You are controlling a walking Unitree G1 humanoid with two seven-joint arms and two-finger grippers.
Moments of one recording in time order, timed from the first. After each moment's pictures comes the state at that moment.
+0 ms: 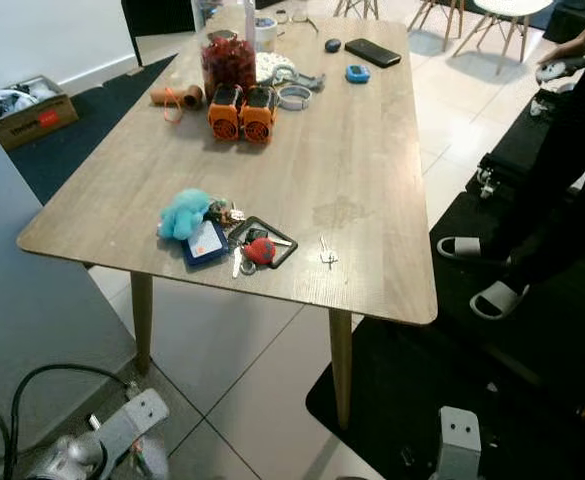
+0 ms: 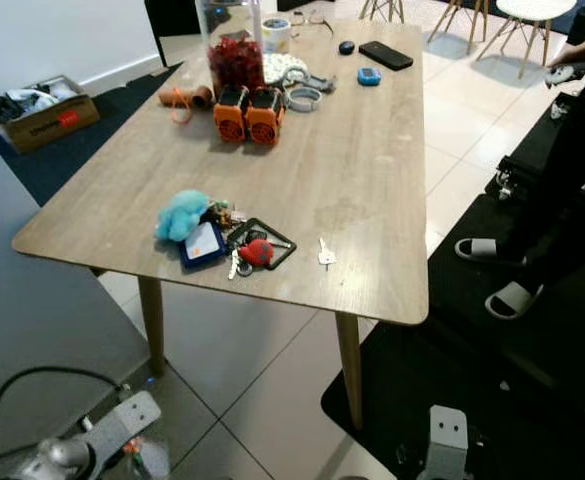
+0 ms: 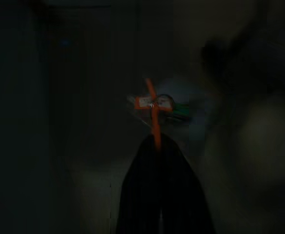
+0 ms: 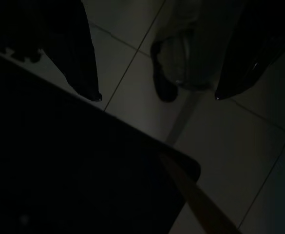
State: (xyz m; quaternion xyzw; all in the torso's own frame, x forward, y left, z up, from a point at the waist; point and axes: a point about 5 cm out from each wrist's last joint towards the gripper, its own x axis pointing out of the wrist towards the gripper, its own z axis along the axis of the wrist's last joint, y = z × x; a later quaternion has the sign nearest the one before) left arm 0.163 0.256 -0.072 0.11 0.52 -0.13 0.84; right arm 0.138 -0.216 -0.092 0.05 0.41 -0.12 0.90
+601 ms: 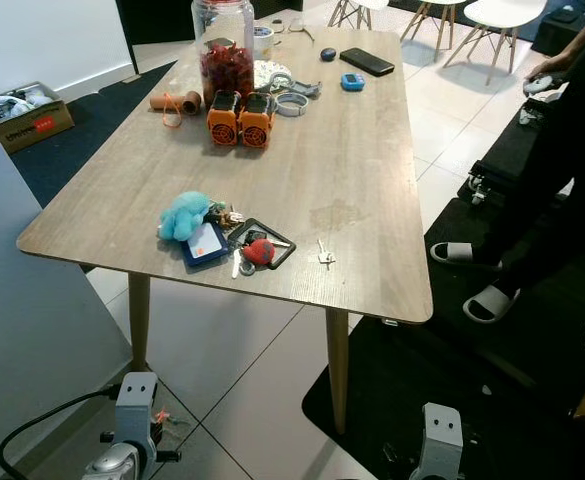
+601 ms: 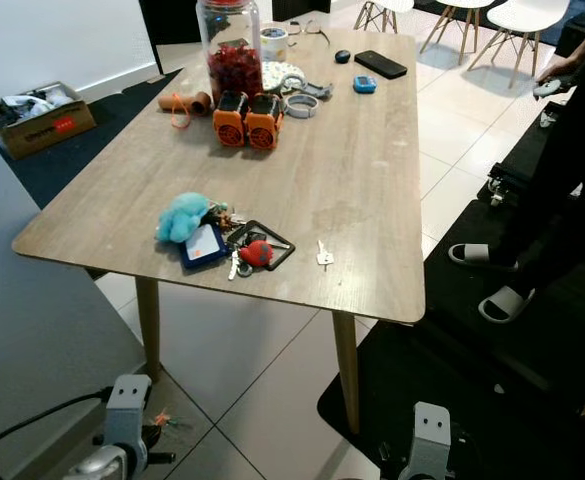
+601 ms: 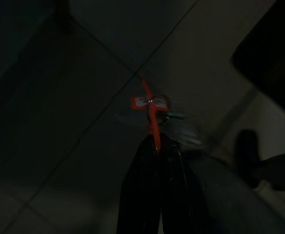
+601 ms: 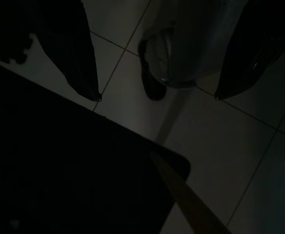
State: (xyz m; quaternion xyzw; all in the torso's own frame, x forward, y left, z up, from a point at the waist) left arm 0.171 0.226 -0.080 0.00 0.46 -0.01 0.89; right arm 0.148 -0.200 -0.091 0.06 0.41 -0.10 0.90
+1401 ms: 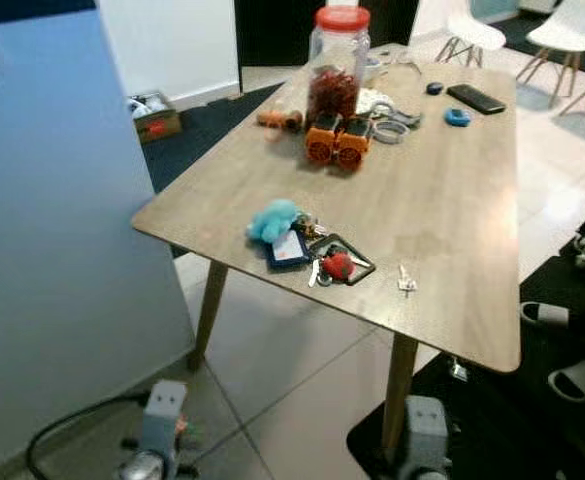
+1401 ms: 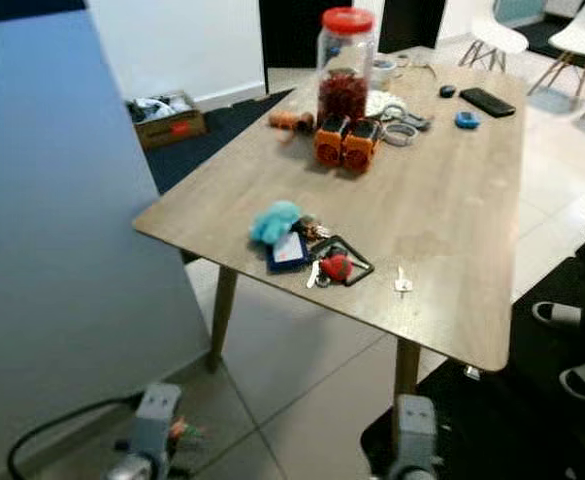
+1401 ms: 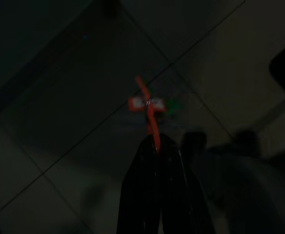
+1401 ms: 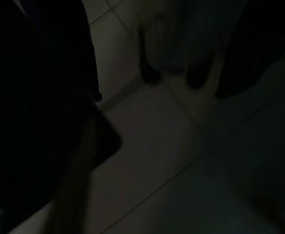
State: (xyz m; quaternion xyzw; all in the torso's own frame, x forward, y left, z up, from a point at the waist) left arm 0.174 0.187 -0.086 0.03 0.45 -0.05 0.89; right arm 0.145 -0.190 -0.094 0.03 0.42 -0.05 0.90
